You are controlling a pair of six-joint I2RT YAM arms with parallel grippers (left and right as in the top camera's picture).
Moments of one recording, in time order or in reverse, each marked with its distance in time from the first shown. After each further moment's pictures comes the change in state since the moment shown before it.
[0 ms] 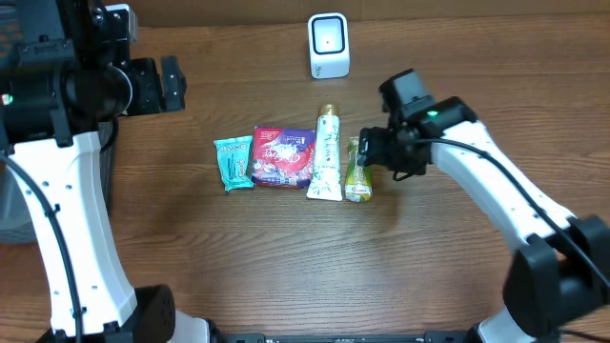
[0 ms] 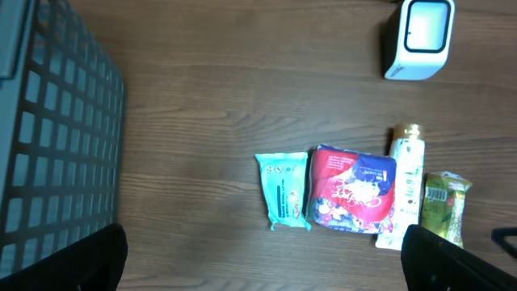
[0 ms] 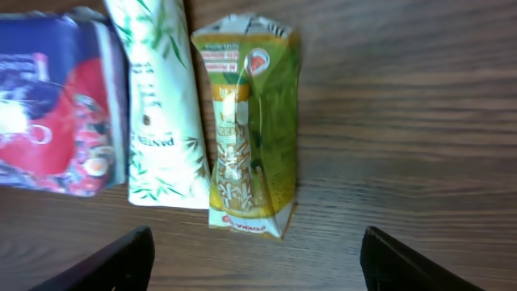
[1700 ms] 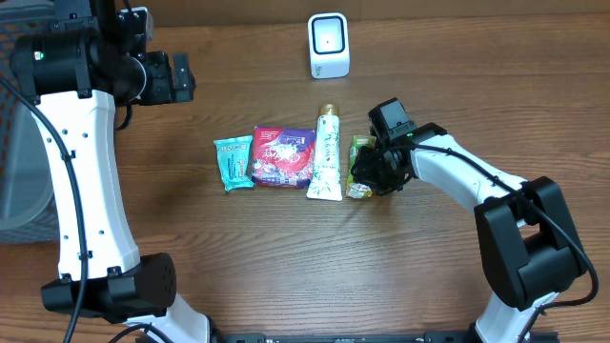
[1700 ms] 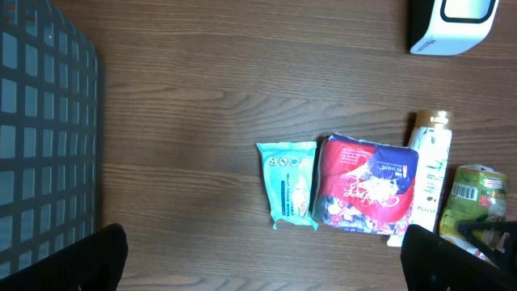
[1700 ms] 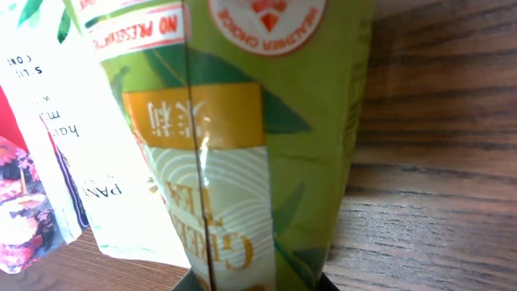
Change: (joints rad) left arm 0.000 0.132 -0.001 0.007 0.000 0.000; right arm 0.000 0.120 -0.202 0.327 -0.148 0.116
